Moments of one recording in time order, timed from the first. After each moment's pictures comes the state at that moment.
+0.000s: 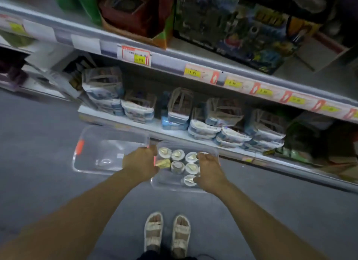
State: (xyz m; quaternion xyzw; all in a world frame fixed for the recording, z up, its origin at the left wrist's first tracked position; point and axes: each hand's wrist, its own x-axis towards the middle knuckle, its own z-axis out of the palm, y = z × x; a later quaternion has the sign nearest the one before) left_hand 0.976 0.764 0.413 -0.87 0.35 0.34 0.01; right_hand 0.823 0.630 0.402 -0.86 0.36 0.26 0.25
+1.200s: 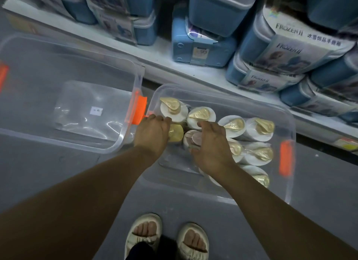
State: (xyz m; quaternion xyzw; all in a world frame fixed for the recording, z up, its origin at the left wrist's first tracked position) left_hand 0.967 0.713 -0.057 -0.88 0.42 0.19 0.09; right_hand 0.854 0.608 -0.031 -0.89 0.32 0.16 0.27
